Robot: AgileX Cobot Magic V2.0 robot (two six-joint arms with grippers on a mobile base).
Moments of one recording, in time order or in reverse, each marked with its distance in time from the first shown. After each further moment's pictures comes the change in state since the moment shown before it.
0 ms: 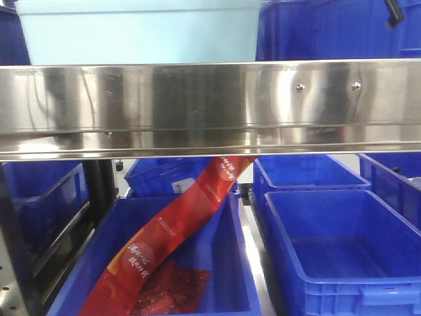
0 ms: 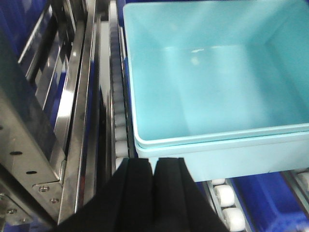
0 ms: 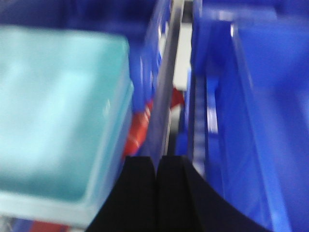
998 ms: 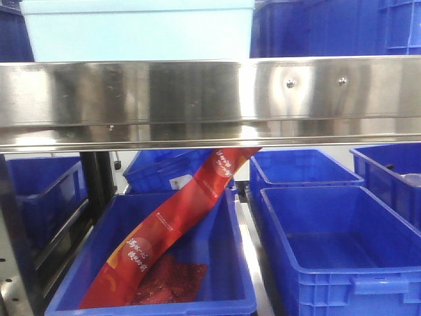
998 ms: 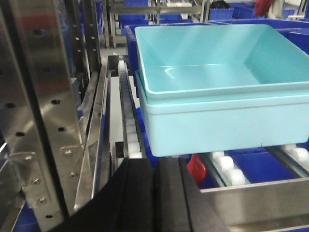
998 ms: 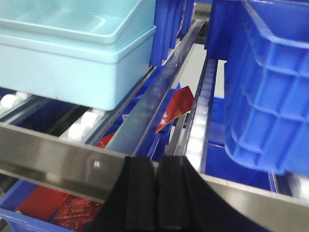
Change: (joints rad) left arm 0.000 -0.648 0.758 0.068 -0.412 -0.029; right arm 0.000 -1.061 1.633 -0.036 -0.904 0.000
